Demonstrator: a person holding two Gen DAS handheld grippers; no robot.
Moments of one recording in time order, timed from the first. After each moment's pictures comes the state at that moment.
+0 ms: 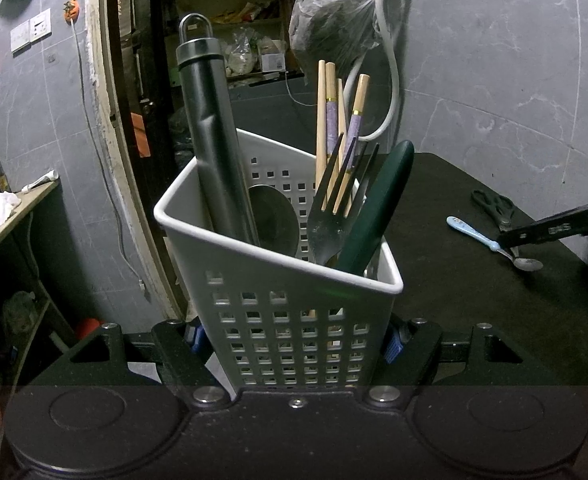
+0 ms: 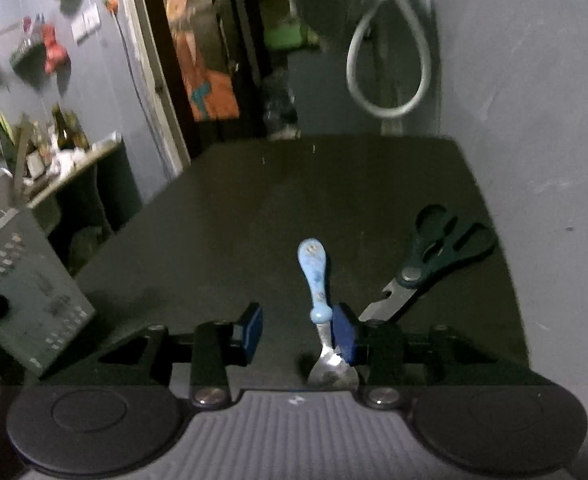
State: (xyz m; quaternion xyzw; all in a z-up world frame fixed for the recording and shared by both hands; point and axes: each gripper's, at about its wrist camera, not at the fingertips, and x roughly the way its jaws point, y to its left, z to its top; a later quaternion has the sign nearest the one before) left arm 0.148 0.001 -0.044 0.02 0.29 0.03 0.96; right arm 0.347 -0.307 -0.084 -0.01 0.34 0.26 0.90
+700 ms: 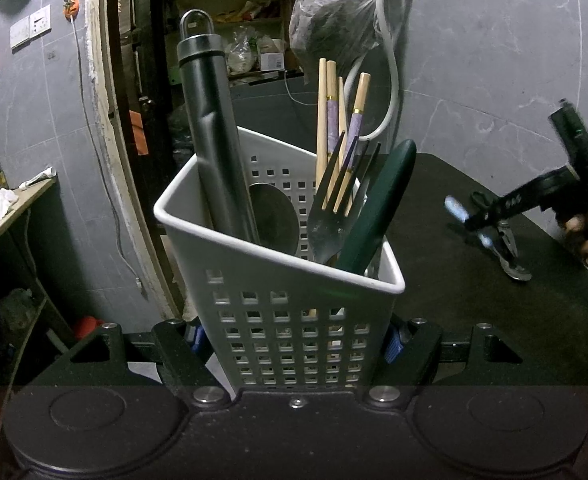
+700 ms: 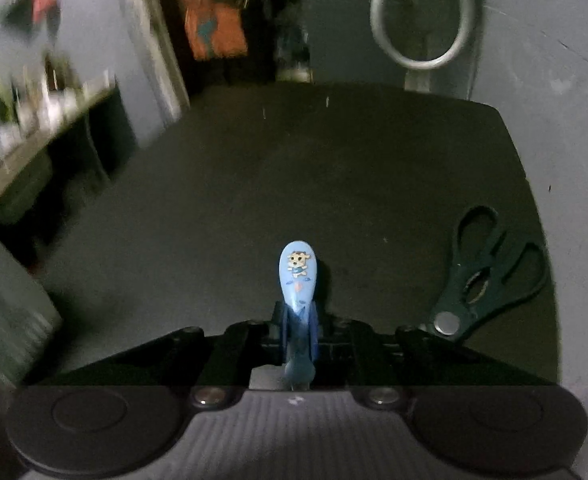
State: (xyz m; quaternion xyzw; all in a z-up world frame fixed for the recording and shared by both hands) left arm 0.148 0.003 -0.045 0.01 0.29 0.03 0.96; right arm 0.409 -0.267 -0.084 -0.03 0.41 0.28 0.87
